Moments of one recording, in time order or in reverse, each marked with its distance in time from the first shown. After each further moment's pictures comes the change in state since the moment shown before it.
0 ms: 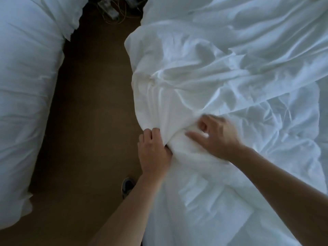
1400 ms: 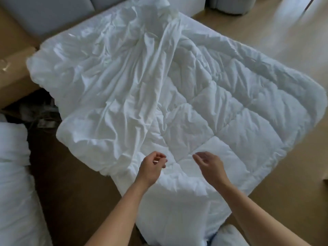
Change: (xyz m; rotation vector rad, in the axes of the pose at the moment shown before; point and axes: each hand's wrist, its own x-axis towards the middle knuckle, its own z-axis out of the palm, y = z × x) left_hand -0.198 0.203 -0.043 -0.188 -0.825 0.257; right_hand -0.379 -0.002 -0.092 0.806 0.565 1.139
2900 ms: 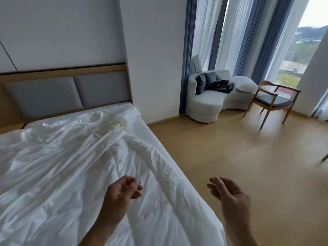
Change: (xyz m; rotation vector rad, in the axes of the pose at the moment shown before) left_hand 0.037 0.548 0.440 -0.387 0.367 0.523; right_hand 0.276 0.003 -0.732 0.805 0.247 -0.389
